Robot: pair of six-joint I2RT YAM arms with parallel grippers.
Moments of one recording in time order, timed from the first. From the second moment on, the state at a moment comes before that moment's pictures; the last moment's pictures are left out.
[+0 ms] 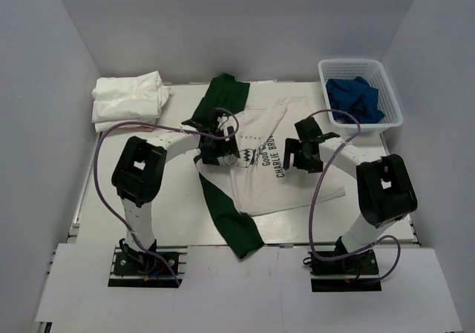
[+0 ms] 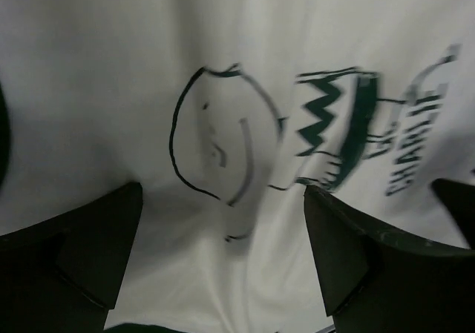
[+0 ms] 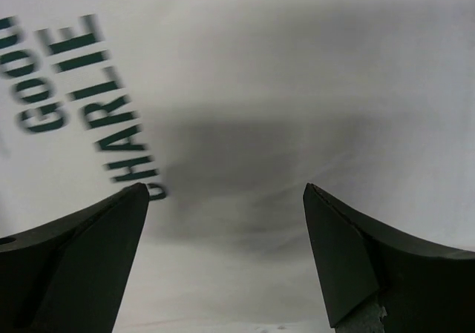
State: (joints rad) left arm -0.47 1.92 1.35 -0.43 0.17 -0.66; right arm 0.40 1.62 1.00 -0.50 0.06 0.41
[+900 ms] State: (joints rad) left arm -0.29 1.95 1.50 -0.60 0.02 -0.46; right arm 0.41 1.32 0.78 -0.53 -0.16 0.50
